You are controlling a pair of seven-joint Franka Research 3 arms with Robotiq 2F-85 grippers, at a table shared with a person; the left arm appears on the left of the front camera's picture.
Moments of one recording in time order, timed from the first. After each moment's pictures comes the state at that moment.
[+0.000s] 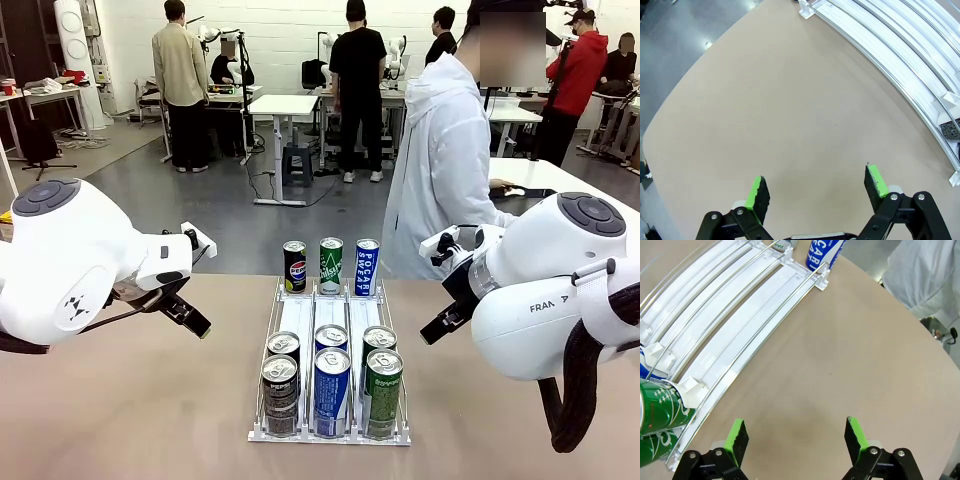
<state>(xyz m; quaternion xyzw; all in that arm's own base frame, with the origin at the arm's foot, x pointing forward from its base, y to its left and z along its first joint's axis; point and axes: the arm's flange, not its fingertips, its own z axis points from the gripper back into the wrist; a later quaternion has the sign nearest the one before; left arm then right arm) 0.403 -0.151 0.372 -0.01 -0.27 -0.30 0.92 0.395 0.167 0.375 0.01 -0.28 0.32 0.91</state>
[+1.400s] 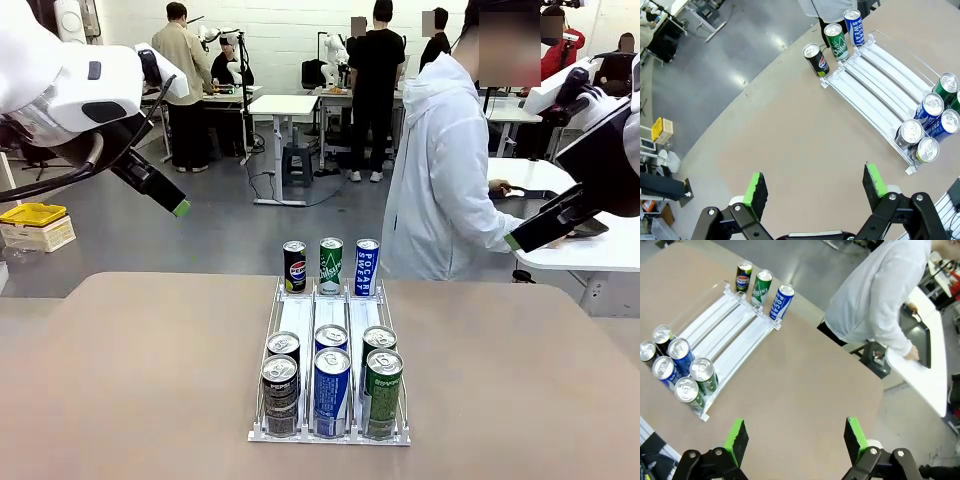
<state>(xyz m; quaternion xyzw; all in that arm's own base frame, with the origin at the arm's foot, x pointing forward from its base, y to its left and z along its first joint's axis) 0.317 -0.165 0.611 0.03 -0.37 -0.33 0.87 0.251 0.127 0.599 -0.06 -0.39 0.30 0.87</state>
